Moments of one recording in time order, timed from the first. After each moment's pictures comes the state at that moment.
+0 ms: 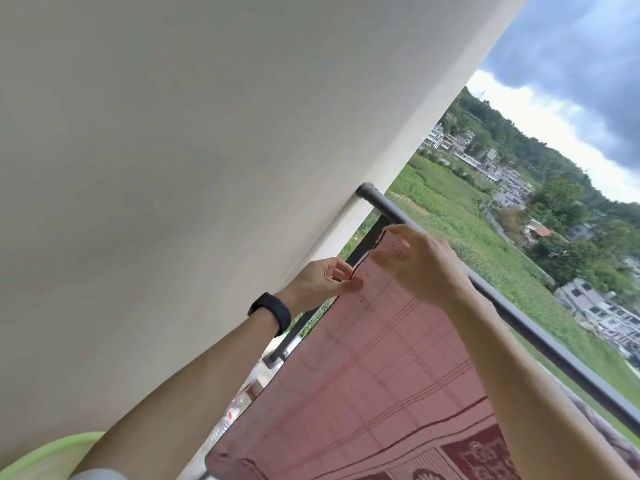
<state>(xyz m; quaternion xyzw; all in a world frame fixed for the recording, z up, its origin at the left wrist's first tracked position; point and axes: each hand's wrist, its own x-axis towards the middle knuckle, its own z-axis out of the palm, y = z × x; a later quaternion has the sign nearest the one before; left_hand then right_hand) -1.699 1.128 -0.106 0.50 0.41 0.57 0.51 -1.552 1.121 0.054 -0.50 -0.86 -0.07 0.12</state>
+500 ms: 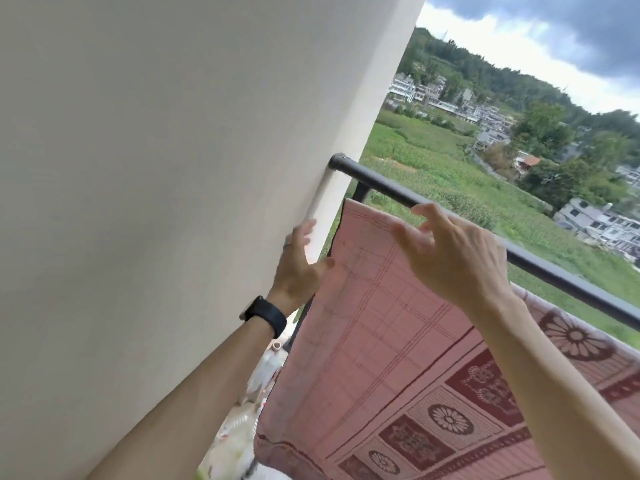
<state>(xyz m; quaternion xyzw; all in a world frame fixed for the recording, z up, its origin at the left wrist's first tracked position) -1.680 1.092 -0.091 0.52 0.52 0.60 0.32 -1.478 1.080 0.038 -0.52 -0.79 -0.24 0.20</state>
